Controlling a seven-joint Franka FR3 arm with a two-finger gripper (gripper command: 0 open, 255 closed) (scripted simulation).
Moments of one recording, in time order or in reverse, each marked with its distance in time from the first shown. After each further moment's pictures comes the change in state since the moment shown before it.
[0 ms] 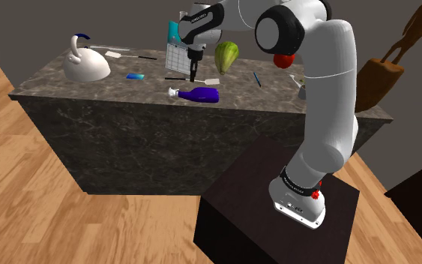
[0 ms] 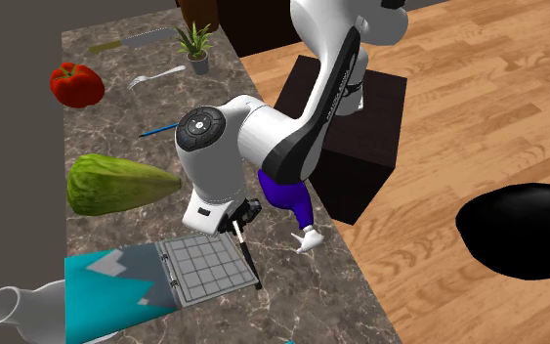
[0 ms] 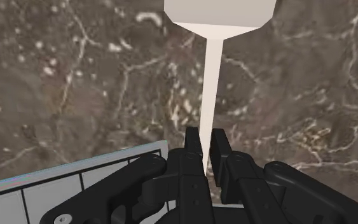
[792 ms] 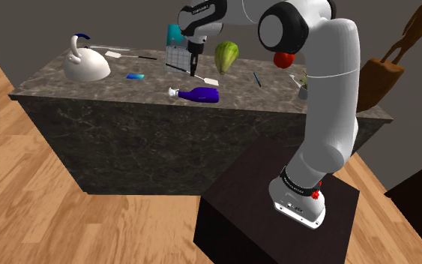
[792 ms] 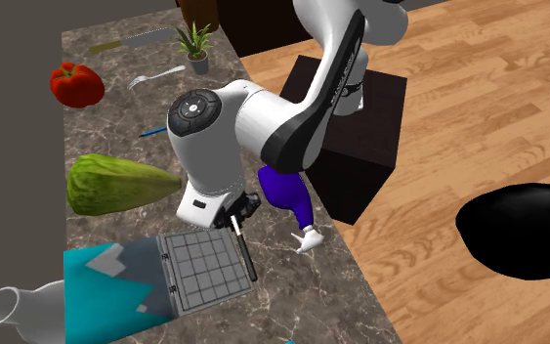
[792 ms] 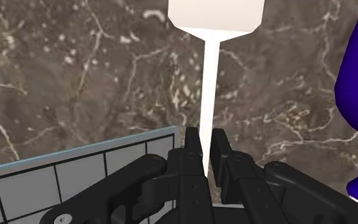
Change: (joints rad) arm 0.002 -0.030 -0.007 0.035 -0.013 -0.064 0.011
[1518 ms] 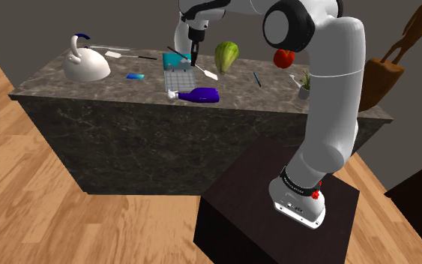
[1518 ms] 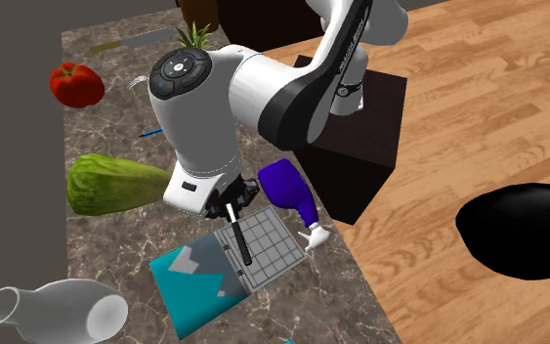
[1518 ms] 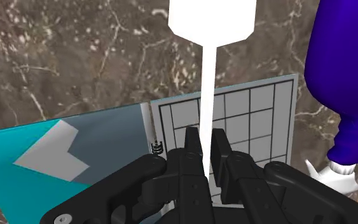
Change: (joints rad) arm 0.000 -0.042 -0.010 0.084 -0.019 -0.123 0.017
